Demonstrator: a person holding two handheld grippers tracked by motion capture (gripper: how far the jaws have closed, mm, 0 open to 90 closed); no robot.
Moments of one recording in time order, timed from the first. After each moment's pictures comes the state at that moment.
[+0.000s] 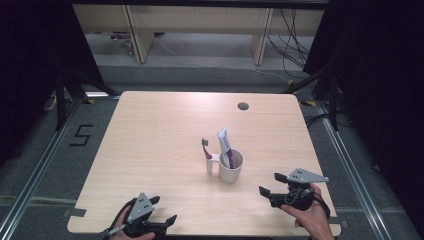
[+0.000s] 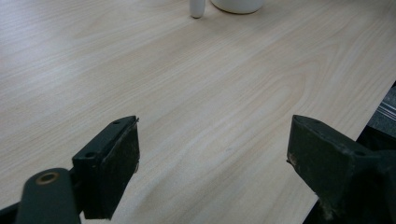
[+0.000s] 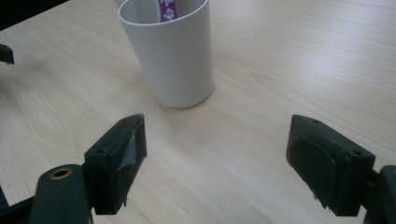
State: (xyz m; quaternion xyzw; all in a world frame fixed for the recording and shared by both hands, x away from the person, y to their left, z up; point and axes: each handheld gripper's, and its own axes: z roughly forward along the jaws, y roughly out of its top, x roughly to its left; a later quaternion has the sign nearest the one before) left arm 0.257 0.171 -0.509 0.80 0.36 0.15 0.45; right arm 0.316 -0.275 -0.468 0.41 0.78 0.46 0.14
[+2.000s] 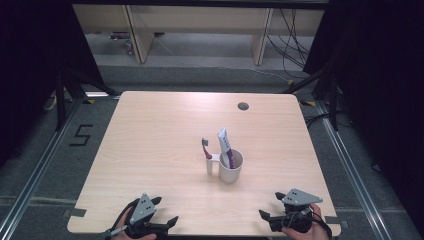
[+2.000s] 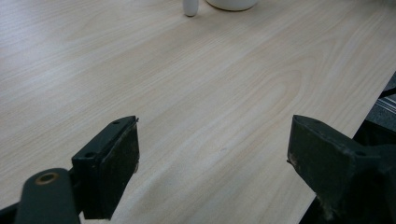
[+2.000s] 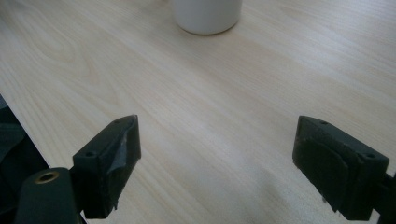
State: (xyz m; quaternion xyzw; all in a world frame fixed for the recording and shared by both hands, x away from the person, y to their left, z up) left arm 0.256 0.168 -0.509 0.81 0.35 0.16 0.44; right arm 0.273 -0.271 -0.493 0.40 0.82 0.39 0.14
